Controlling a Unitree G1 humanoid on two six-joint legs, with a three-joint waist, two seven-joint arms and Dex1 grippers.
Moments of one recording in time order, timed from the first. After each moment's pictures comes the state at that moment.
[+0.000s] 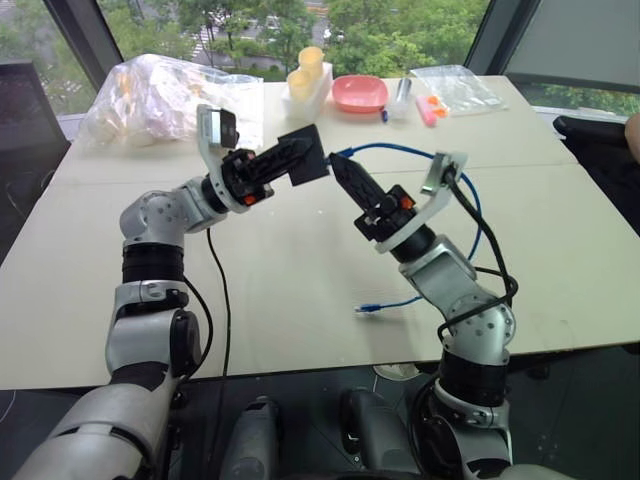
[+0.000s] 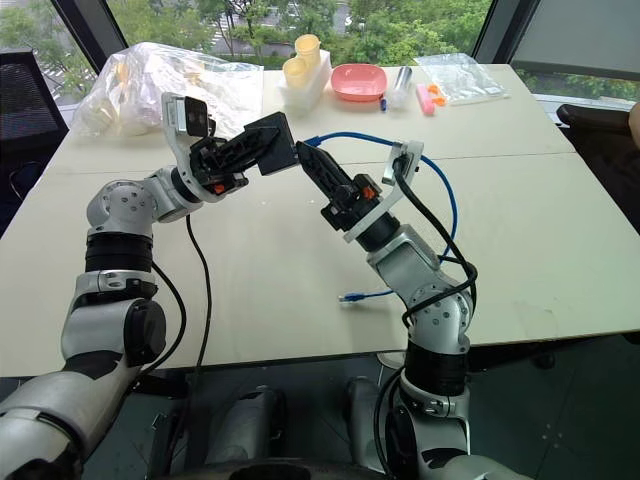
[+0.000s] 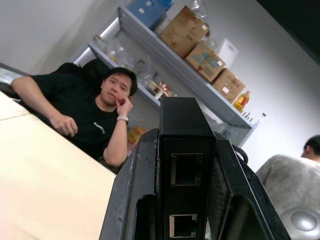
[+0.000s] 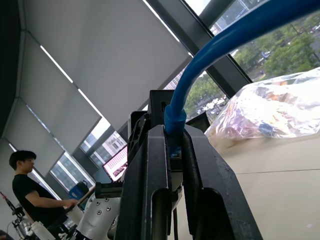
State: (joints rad) left arm -0.96 0.33 0.28 0.55 -0.80 0.99 -1.26; right arm -0.45 0.07 -0.18 -0.36 1.01 0.75 0.27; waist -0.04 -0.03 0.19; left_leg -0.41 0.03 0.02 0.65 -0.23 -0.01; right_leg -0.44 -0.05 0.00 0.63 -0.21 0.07
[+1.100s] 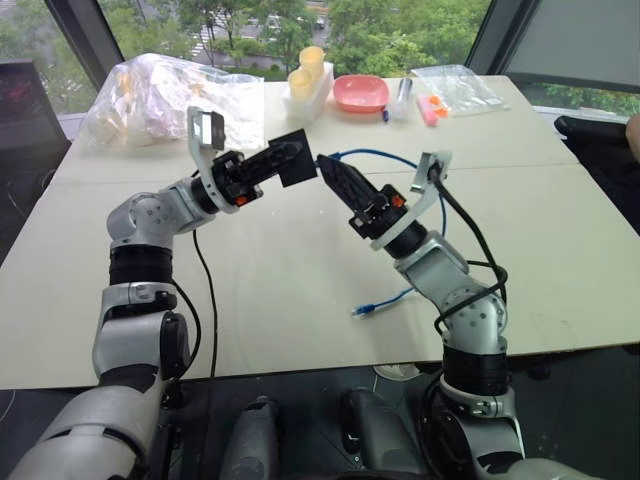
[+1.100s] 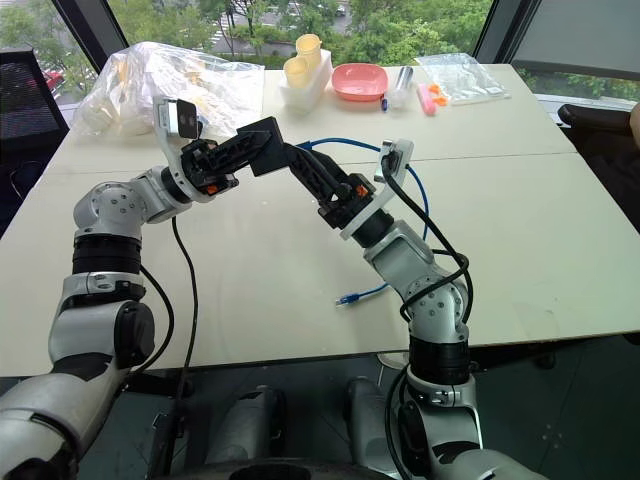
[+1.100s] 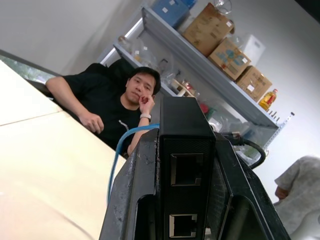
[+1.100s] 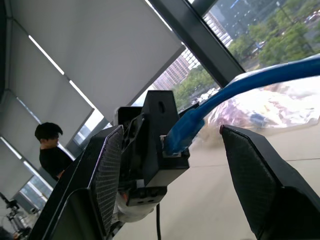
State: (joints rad) left arm -0.95 0.38 0.26 0.55 -0.80 0.96 -1.23; right arm -0.47 -0.02 -0.09 -0.28 1.03 0.67 0.27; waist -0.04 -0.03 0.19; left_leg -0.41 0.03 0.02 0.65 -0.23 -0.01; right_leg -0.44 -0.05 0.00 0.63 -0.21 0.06
